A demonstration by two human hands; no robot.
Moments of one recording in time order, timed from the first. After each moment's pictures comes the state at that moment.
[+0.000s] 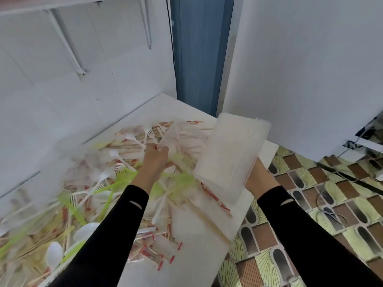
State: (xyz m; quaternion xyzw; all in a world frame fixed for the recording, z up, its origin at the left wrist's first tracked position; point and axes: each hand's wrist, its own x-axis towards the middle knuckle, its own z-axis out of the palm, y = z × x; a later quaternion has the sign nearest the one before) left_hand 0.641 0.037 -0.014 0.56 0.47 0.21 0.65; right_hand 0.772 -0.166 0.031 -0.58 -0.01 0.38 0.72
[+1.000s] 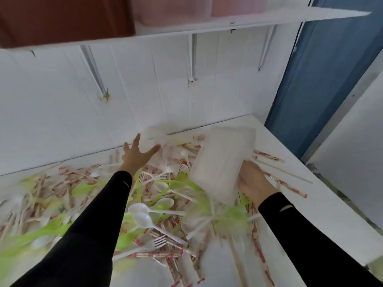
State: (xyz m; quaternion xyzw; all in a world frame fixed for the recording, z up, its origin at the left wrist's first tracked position) left_hand 0.456 0.149 -0.015 0.58 0.72 0.21 0.32; right_hand 0.752 0.012 -0.001 -0.47 -0.19 0.60 0.62
